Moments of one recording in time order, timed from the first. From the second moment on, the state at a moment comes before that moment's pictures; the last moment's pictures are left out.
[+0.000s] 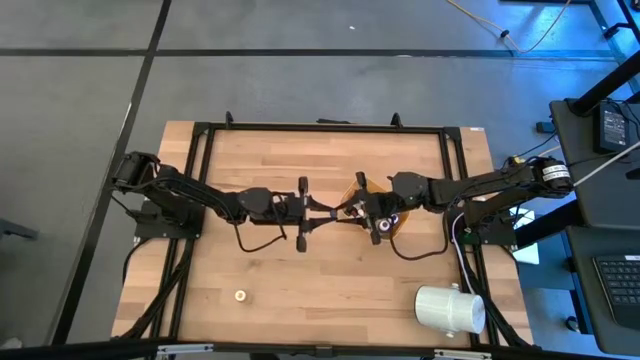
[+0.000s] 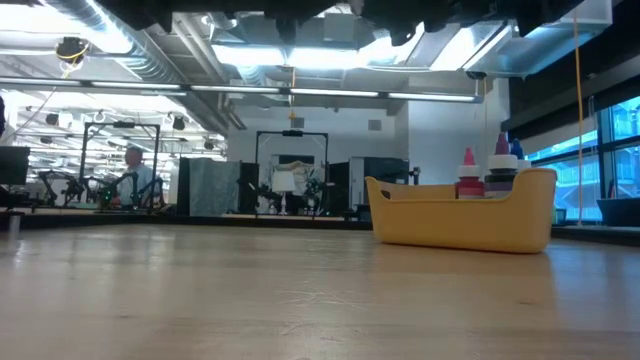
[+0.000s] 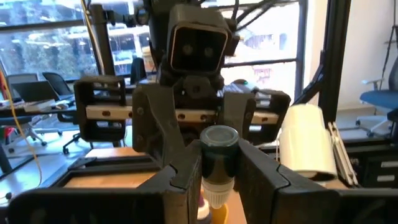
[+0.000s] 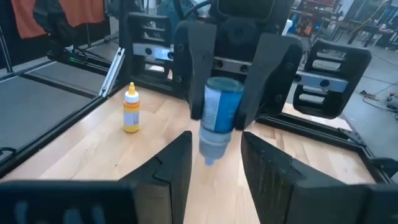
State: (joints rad) left arm -0.15 1.53 0.79 0.84 -0.19 0.09; right arm 0.07 1.32 0.77 0.38 -0.12 -0.22
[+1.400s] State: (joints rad) left arm -0.13 1.53 0.79 0.93 -0.18 0.14; right arm 0.07 1.32 0.77 0.47 -0.04 -0.22
